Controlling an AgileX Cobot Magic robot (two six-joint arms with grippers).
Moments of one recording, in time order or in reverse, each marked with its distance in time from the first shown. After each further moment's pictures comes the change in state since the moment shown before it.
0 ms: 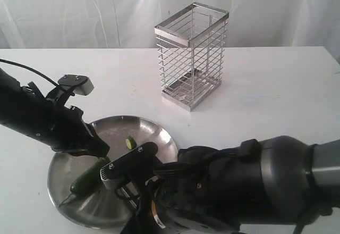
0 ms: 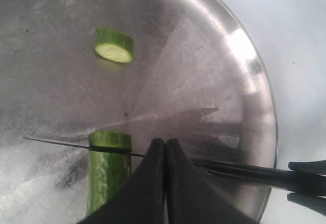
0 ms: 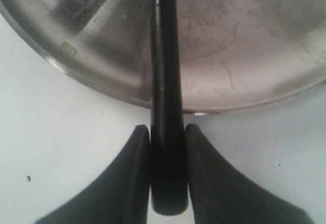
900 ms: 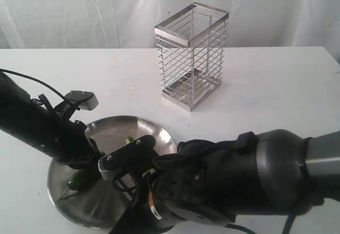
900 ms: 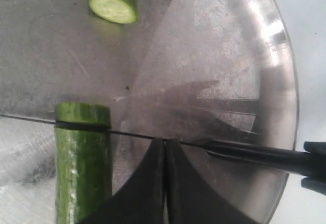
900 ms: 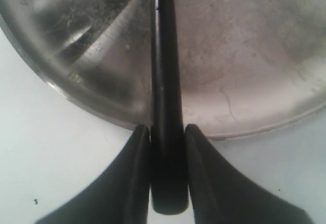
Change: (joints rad) left arm 0.000 0.087 0.000 0.022 0.020 0.000; right arm -0.023 0.012 -0.017 0.002 -0.038 -0.004
